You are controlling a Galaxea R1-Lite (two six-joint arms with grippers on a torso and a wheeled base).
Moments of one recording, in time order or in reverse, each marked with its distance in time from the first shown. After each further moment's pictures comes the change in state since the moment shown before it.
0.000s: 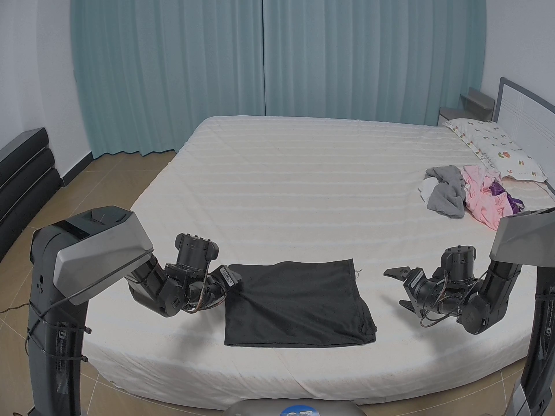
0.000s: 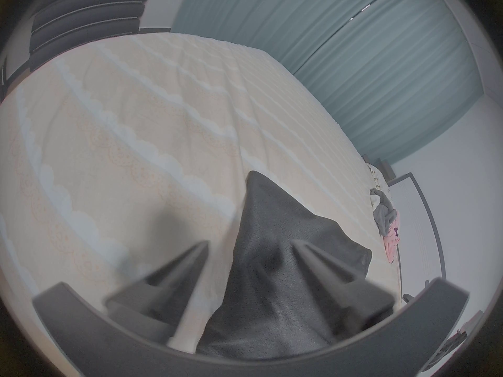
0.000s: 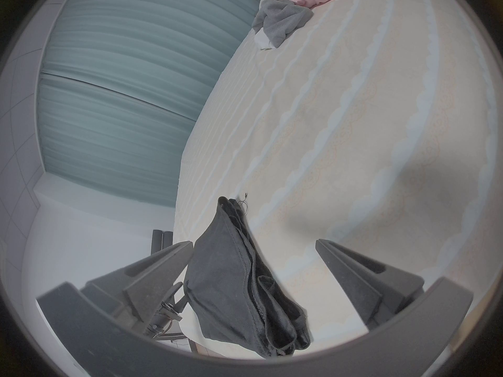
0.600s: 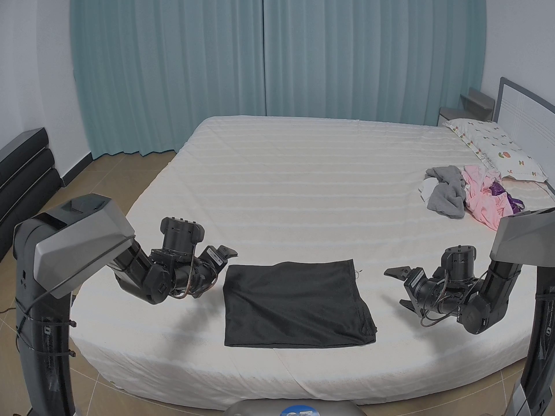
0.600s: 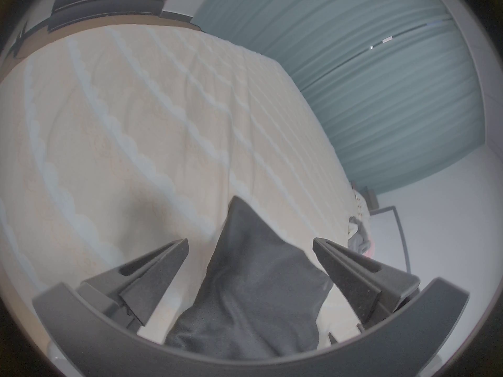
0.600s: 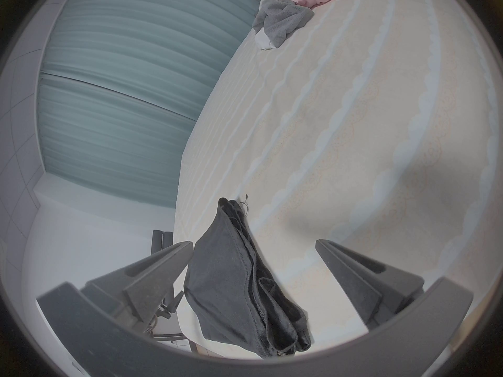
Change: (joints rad) left arm 0.046 -0.071 -0.005 0.001 -0.062 -0.173; right arm 0.000 0.000 0.000 -0.002 -0.001 0.001
